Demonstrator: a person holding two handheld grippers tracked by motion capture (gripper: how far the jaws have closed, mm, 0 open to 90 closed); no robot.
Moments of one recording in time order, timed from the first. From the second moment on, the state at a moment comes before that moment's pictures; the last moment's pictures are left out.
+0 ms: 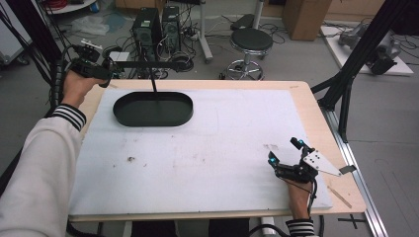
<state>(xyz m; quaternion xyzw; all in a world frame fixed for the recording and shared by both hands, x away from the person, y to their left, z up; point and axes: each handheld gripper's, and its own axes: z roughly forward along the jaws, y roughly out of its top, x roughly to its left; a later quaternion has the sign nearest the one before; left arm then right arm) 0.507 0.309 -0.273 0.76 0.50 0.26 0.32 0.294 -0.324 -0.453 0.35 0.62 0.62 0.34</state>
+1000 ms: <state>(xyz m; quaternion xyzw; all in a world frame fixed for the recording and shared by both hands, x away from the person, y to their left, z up) 0.497 0.320 -0.344 0.75 0.51 0.22 0.35 0.293 -0.324 -0.453 0.35 0.62 0.62 0.34</state>
